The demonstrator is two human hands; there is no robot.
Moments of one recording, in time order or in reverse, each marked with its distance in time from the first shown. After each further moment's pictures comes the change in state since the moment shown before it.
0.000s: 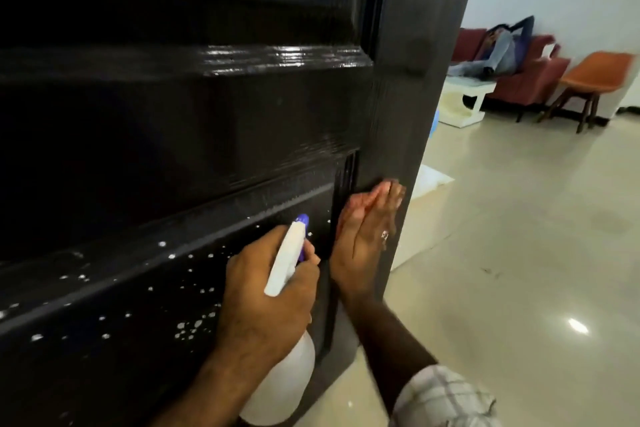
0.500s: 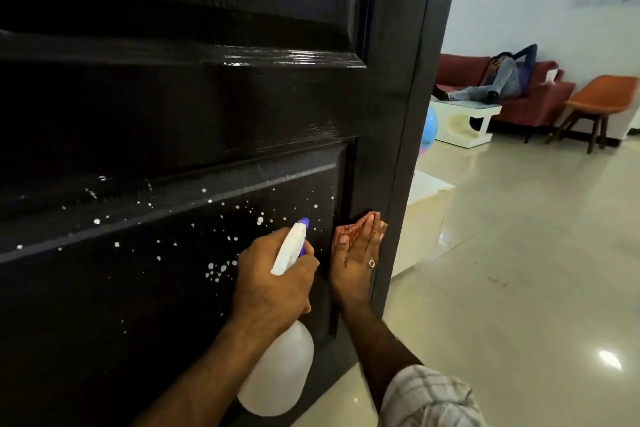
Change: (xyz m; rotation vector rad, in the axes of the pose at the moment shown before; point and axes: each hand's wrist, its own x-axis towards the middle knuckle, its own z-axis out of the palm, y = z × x) left_hand -0.039 -0.024 0.005 -0.024 0.080 -0.058; right_hand -0.062 0.063 0.005 -0.073 -0.177 0.139
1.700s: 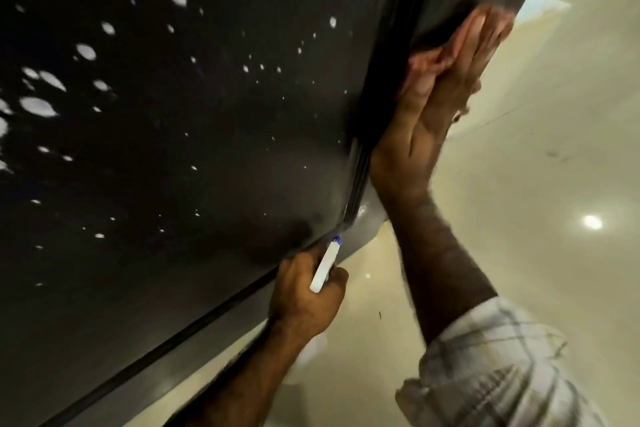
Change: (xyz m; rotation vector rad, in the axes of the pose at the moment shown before) left_hand -0.055 -0.277 0.115 0.245 -0.168 -0.381; right_hand 0.023 0.085 0.034 0.150 0.117 -0.108
